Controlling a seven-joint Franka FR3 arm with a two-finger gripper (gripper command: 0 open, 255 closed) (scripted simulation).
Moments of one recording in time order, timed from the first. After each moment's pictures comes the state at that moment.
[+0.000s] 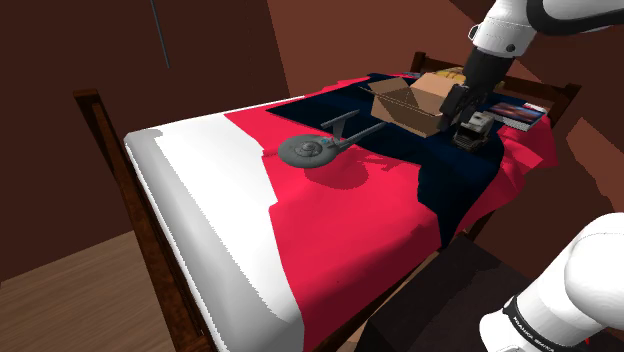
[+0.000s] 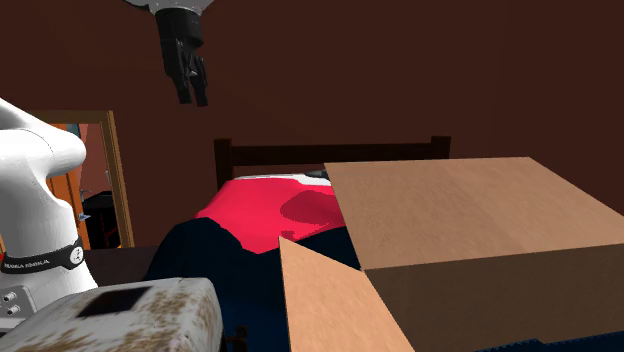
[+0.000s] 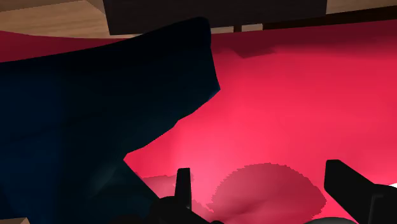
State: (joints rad) arm 0.00 -0.75 -0.05 -2.35 -0.05 1.72 0.01
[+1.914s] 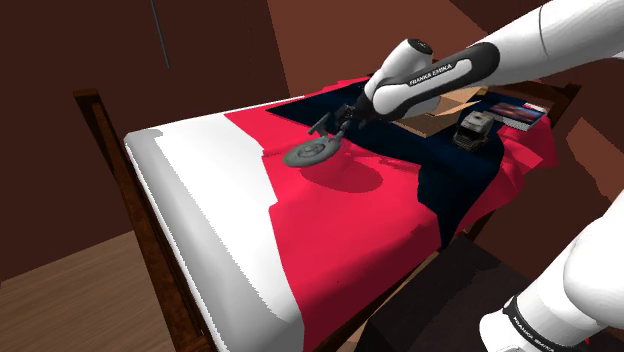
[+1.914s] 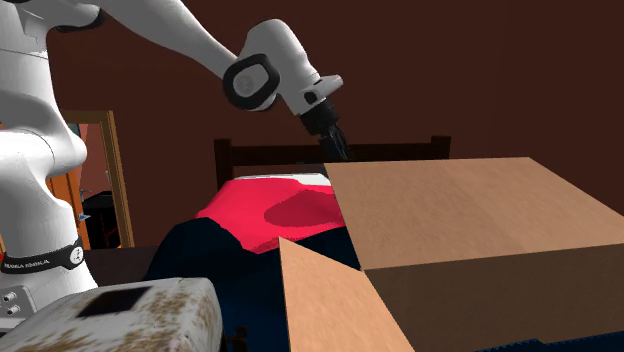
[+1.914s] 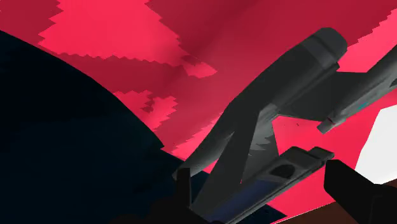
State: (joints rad) arm -0.01 0.07 -0.03 -2.16 0.05 2.80 0.25
